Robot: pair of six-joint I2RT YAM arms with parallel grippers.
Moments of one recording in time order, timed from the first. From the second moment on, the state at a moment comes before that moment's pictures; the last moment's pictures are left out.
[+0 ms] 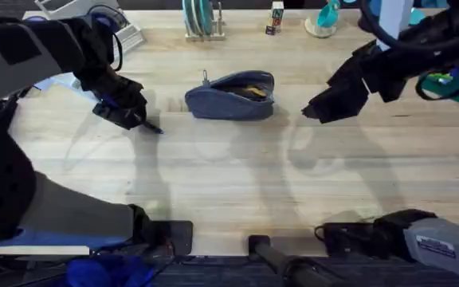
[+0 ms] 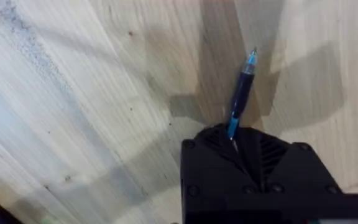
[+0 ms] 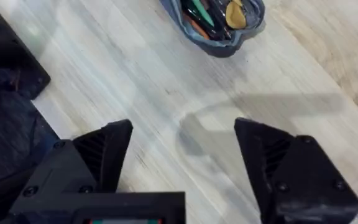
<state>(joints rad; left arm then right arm) 0.20 1.65 1.03 -0.84 -0.04 -1.02 0.24 1.30 1.35 -1.27 -0.44 -0.45</state>
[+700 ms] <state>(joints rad) 0.20 1.31 1.03 -0.87 -0.05 -0.72 0.24 1.30 1.35 -1.27 -0.44 -0.45</state>
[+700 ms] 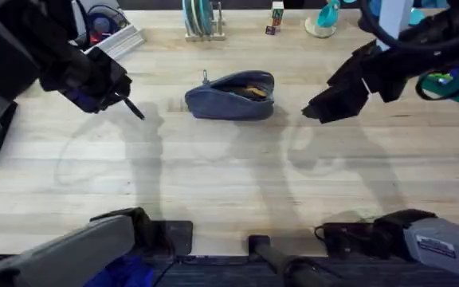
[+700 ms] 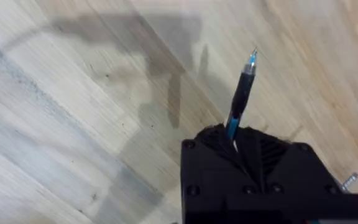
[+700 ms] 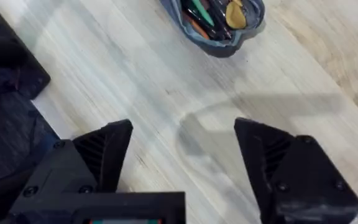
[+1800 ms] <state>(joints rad) 0.18 1.13 1.26 -1.07 -0.07 -0.17 0.24 1.30 1.35 -1.27 -0.44 -0.45</state>
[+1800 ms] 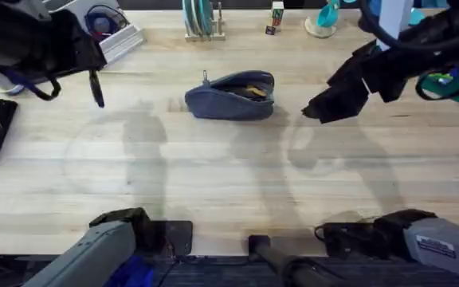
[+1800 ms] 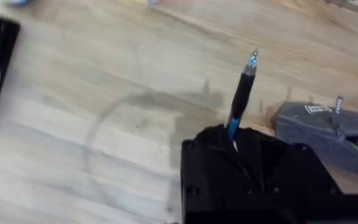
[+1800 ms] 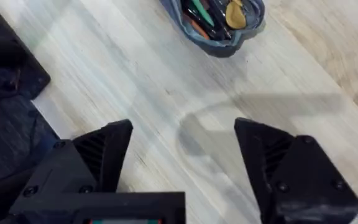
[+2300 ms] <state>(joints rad) -0.10 1.13 1.35 -1.09 -0.04 0.15 0.24 1.30 1.35 -1.27 -0.44 -0.45</state>
